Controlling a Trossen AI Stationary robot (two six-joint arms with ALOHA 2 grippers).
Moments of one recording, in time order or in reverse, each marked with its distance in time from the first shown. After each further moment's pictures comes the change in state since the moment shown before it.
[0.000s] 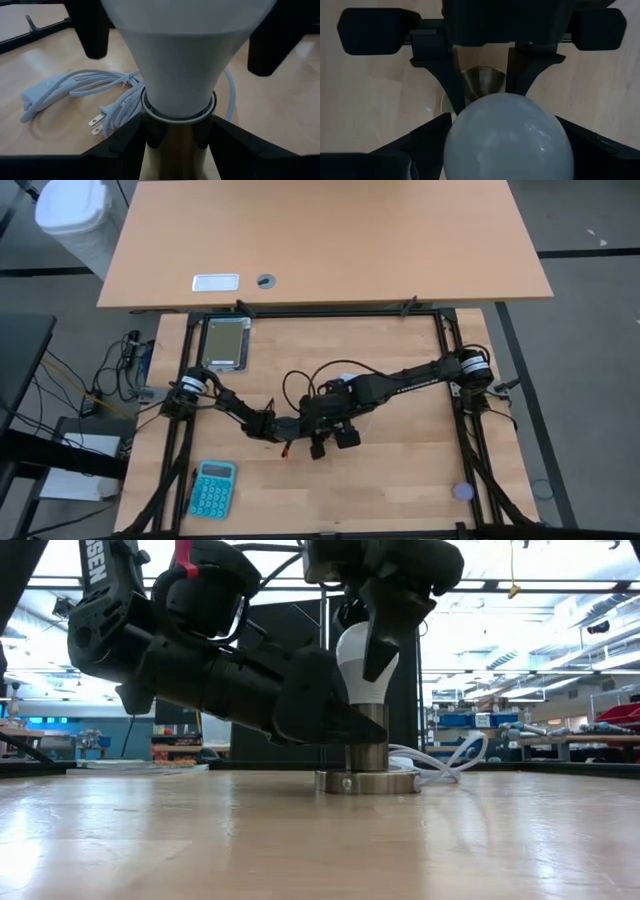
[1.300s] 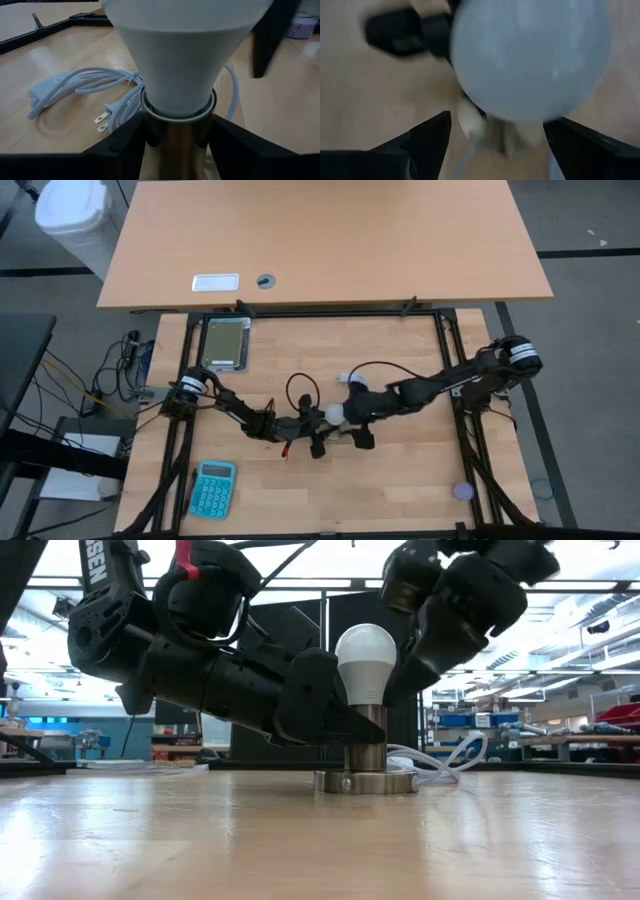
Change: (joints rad) left arm -0.002 0.000 0.000 -0.006 -0.016 -0.008; right arm 0.019 -0.380 -0.759 0.816 -0.017 0.212
